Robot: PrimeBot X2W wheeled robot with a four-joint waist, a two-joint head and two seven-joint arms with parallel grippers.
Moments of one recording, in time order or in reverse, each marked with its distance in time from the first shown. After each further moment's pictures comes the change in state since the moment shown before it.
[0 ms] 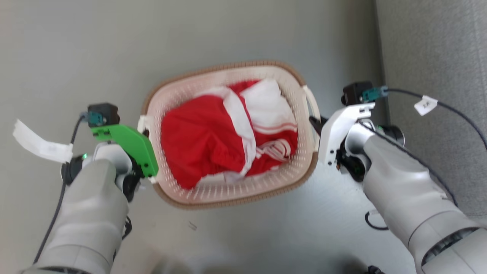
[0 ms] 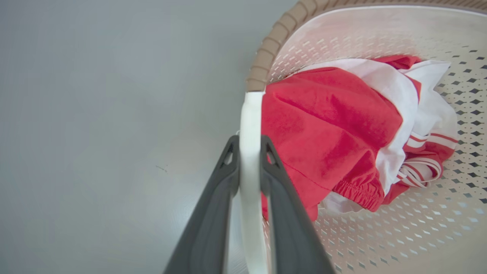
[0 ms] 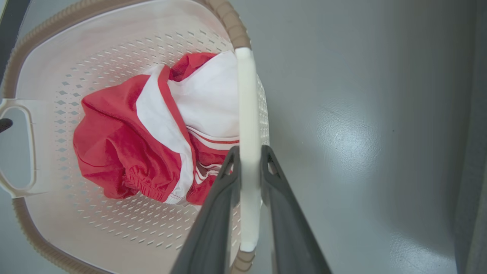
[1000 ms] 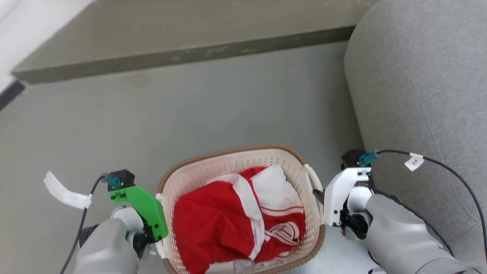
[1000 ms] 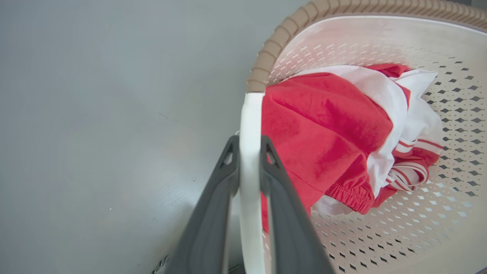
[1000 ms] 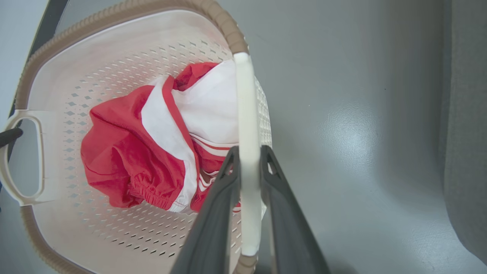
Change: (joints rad) left arm 0.223 -0.022 -0.009 0.030 -0.072 -0.004 0.147; right arm 0.214 0.012 0.047 0.070 0.107 0.026 0.086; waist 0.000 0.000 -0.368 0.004
